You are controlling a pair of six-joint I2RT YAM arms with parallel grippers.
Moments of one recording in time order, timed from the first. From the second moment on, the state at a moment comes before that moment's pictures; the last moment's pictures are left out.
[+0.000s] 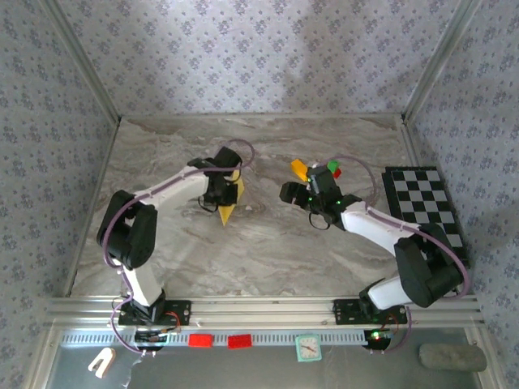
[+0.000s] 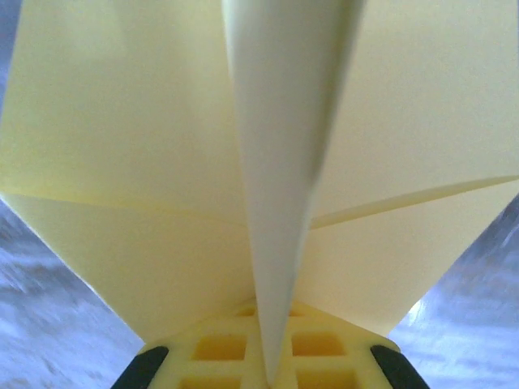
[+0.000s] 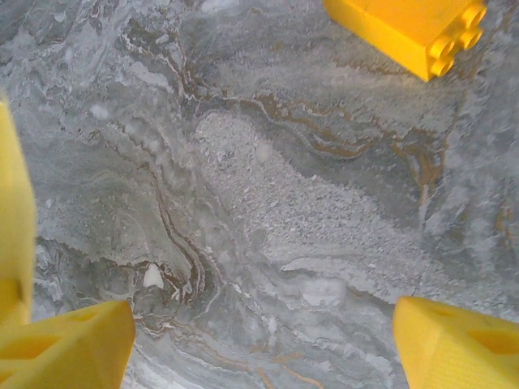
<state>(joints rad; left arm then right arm) -0.56 1.76 1.32 -0.81 -0.07 -0.50 0.51 1.41 0.77 -0.09 -0.04 0.70</state>
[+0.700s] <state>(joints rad) -0.41 2.30 1.97 -0.91 -0.03 -0.39 0.47 1.35 0.77 -0.11 0.00 0.66</state>
